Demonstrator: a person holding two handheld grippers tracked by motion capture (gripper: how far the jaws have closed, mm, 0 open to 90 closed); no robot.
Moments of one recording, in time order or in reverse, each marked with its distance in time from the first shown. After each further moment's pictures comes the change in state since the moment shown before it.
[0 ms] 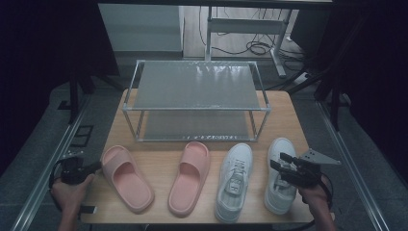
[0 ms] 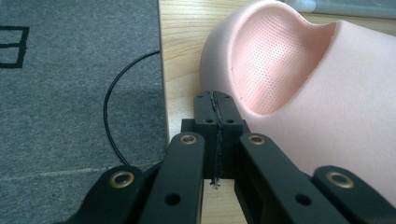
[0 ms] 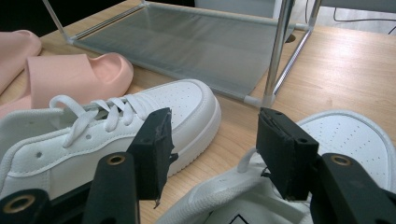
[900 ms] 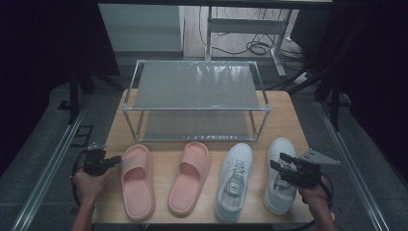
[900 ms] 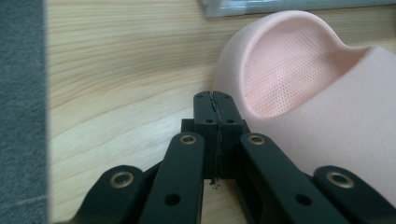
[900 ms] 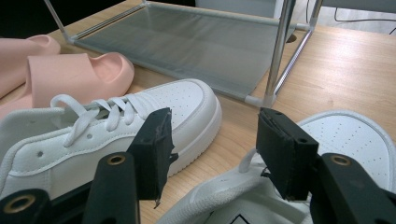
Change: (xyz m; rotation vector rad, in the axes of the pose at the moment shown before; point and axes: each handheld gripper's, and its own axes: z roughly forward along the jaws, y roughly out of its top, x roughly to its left) left arm -0.050 0.022 0.032 0.046 -0.086 0.111; right arm 0.000 0.000 0.000 0.003 0.003 -0.004
